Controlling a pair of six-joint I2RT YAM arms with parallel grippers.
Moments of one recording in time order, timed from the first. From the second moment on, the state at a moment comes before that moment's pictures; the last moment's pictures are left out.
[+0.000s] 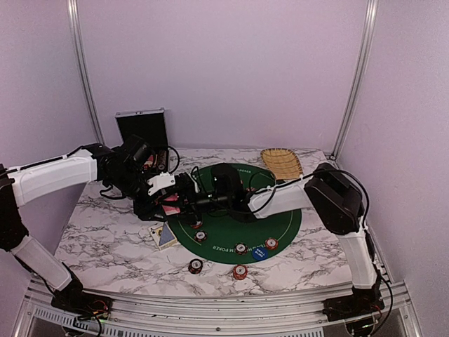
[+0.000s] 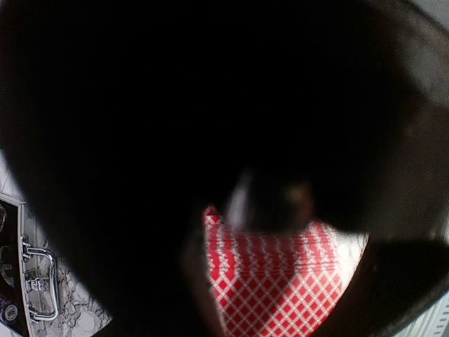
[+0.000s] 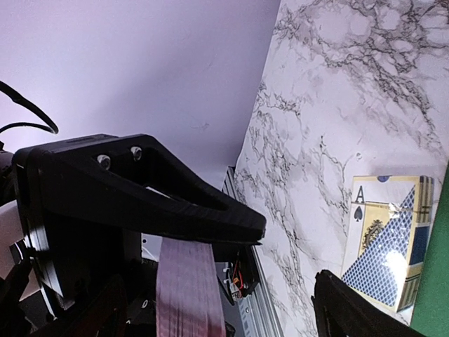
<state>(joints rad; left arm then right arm) -0.60 1.51 1.20 -0.82 0.28 0.64 0.93 2.24 1.47 0.60 -0.75 1.23</state>
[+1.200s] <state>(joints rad) -0.60 1.52 1.20 -0.83 0.29 0.64 0.91 2.22 1.51 0.43 -0.74 1.11</state>
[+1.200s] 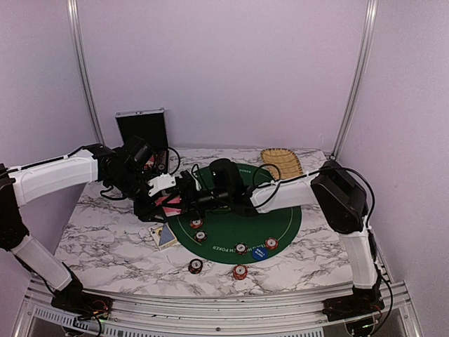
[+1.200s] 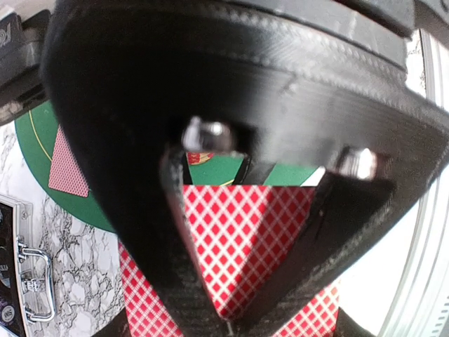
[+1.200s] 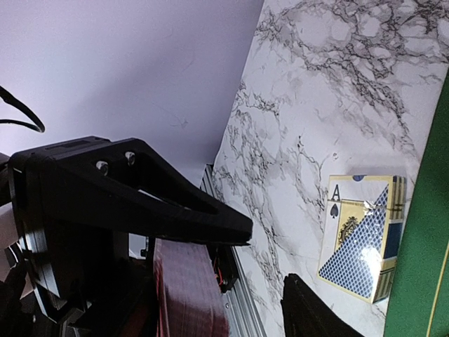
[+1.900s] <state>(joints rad) -0.60 1.52 1.20 -0.83 0.28 0.65 0.90 2.13 1.42 0.42 -0.73 1.09</state>
